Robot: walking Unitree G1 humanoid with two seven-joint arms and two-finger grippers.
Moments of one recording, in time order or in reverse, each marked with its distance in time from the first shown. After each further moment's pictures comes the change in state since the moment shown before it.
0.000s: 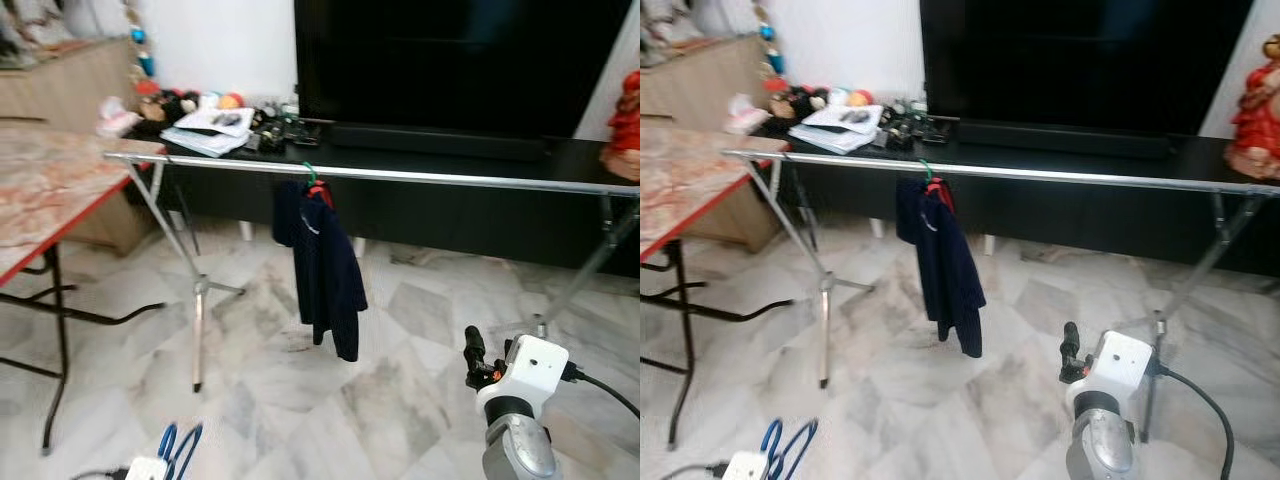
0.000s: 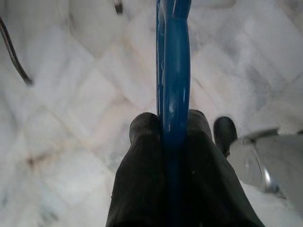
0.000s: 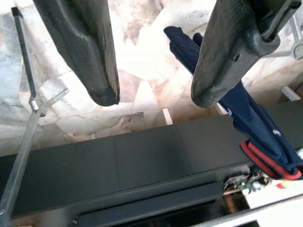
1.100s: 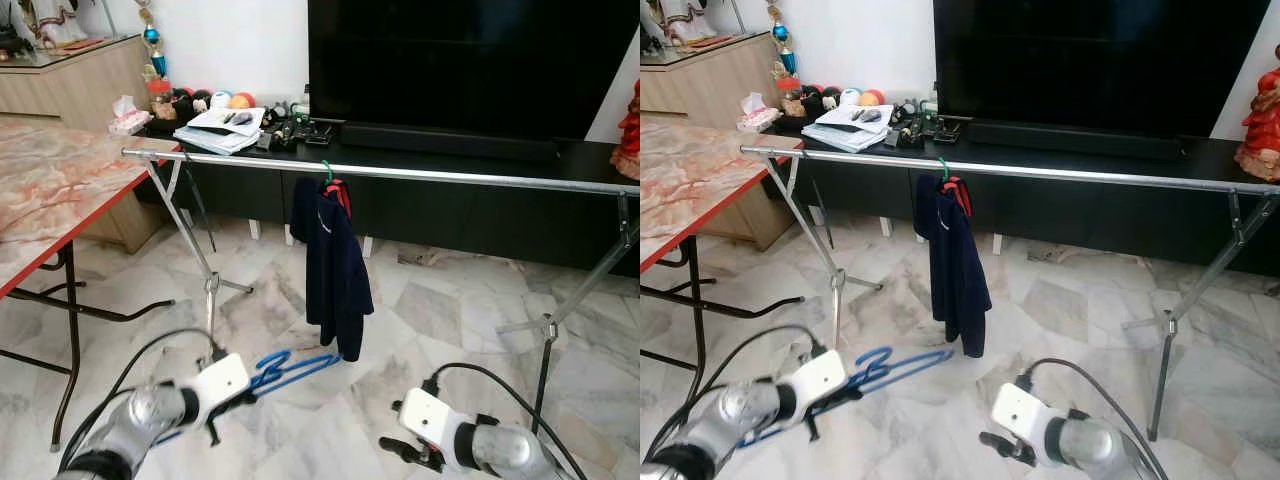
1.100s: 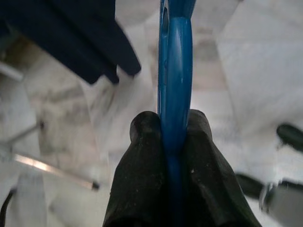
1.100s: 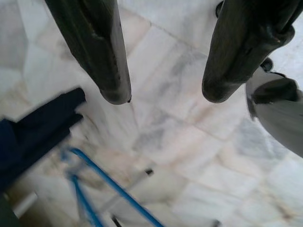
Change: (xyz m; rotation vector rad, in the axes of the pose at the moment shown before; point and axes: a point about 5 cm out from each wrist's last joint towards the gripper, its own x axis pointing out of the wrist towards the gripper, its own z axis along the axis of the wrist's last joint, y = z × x) left arm -0.006 -0.034 0.168 0.727 -0.476 -0.577; right arm 0.001 0.018 -0.044 -0.925 0.389 1.153
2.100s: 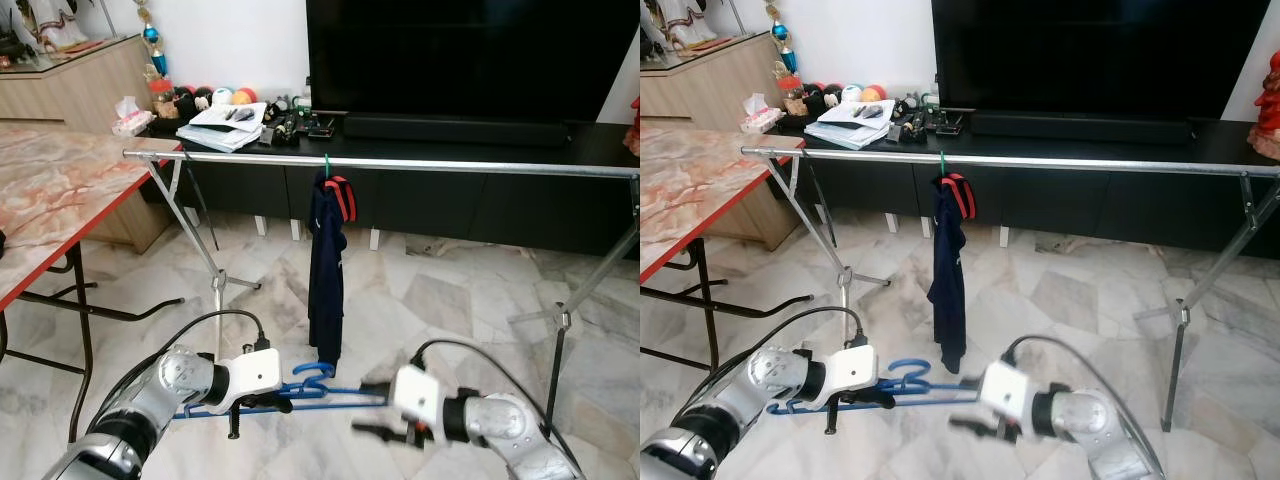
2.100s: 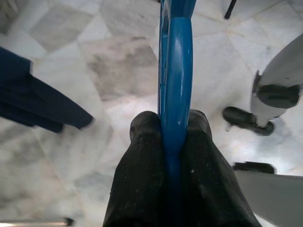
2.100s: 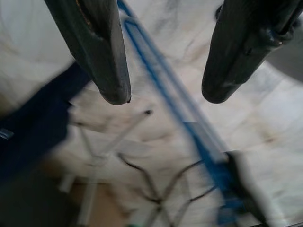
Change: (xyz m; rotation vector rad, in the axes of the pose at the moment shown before) left arm 0.010 -0.012 0.021 0.096 -0.046 -0.309; right arm -0.006 -0.023 0.021 0.073 -0.253 -0.052
